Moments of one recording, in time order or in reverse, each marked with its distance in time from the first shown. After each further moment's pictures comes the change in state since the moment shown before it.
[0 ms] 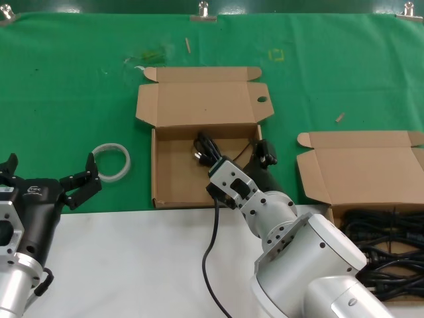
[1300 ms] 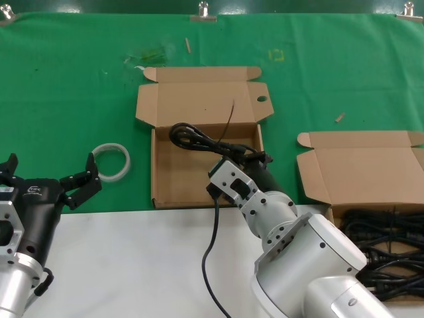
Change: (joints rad) left arm 0.000 0.000 0.000 0.000 0.000 0.000 0.000; right arm -0.001 0.000 0.001 0.001 0.000 0.002 -0.006
